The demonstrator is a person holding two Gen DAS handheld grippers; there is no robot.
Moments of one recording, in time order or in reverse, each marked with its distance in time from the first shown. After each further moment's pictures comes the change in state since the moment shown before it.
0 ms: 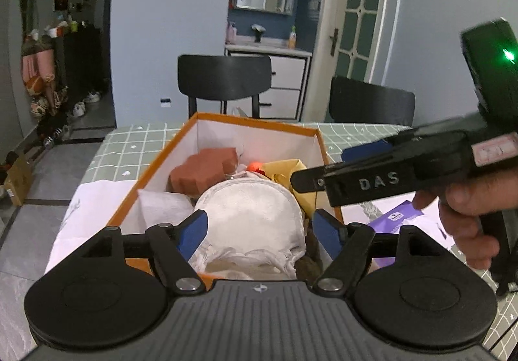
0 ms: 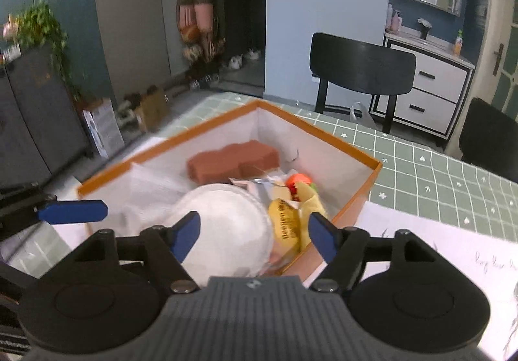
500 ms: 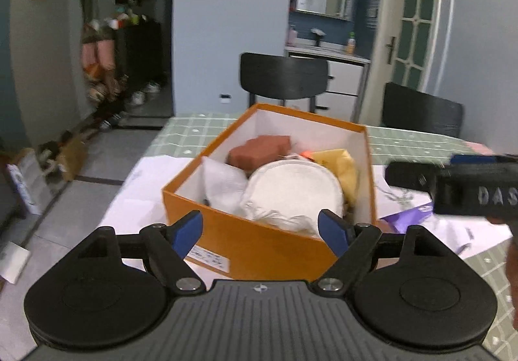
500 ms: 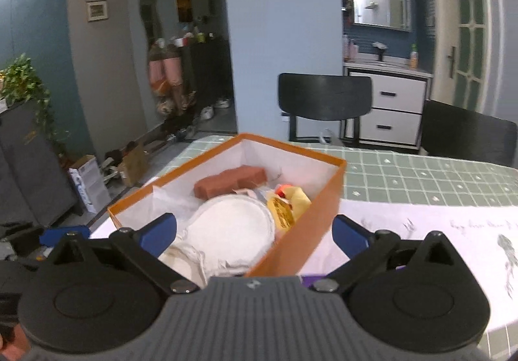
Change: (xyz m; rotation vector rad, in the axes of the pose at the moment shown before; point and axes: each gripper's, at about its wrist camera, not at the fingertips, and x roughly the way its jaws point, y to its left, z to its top) left arm -0.031 -0.007 -0.021 -0.086 -0.006 0.232; right arm -0.076 0.025 -0.052 0.125 -0.178 -0.110
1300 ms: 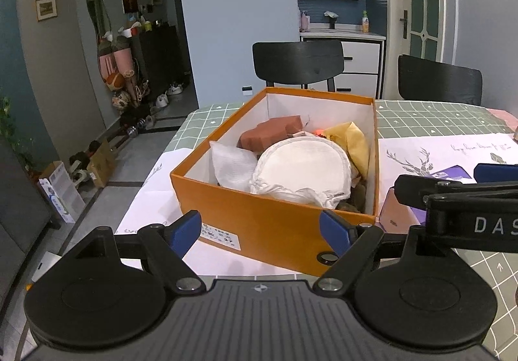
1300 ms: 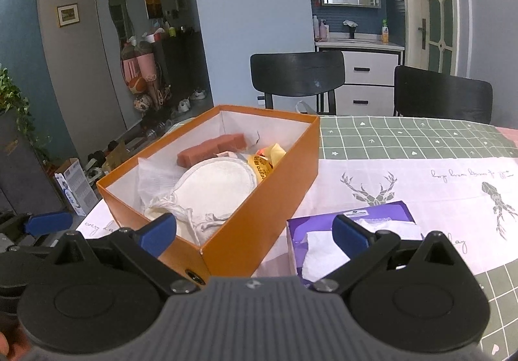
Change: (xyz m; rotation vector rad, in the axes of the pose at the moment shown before) left arm -0.007 -0.032 -0.016 0.096 0.038 0.121; right arm -0.017 -0.010 -0.041 0.093 0.036 -0.058
